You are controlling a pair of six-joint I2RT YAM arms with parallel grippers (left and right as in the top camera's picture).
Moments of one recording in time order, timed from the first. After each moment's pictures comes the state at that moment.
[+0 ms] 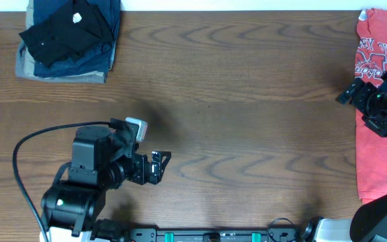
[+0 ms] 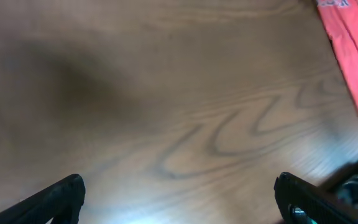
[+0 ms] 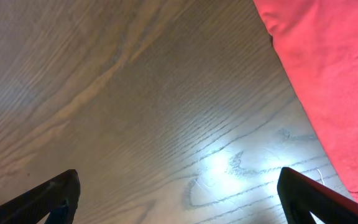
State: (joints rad) left arm -0.20 0.75 0.80 -0.90 0.43 -0.08; right arm -0.41 1.57 1.42 -1.16 -0.17 0.34
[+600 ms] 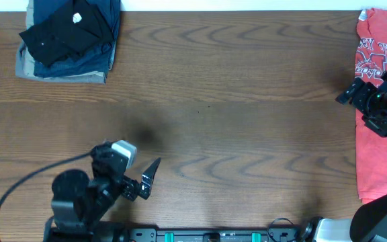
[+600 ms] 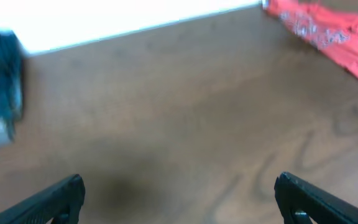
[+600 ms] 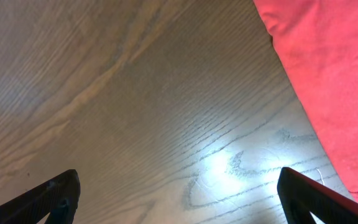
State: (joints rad) left arm -0.10 0.33 0.59 -0.69 0.43 0.13; right arm -0.41 1.57 1.42 -1.16 -0.17 0.34
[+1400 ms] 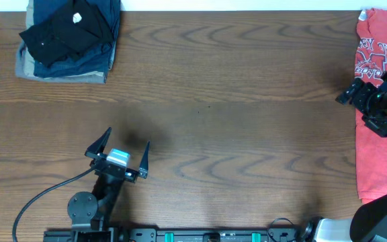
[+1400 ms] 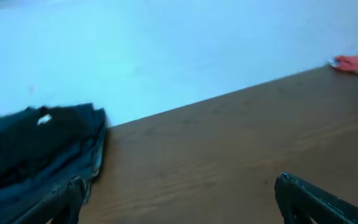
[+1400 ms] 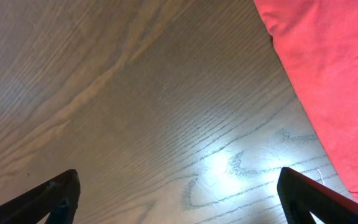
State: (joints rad) left arm 0.01 0.01 0.06 -0.04 0.33 0.13; right arm -0.41 1.57 1.42 -1.16 -0.17 0.34
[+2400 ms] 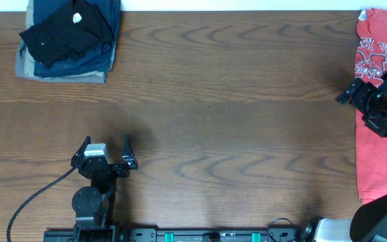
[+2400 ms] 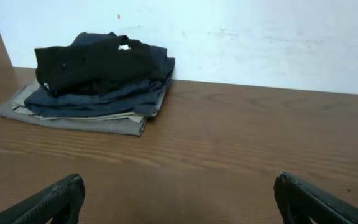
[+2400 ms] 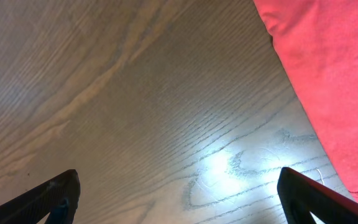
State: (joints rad) left arm 0.01 0.01 0.02 -0.12 -0.01 -0.09; right arm -0.41 1.57 1.42 -1.16 -0.17 0.34
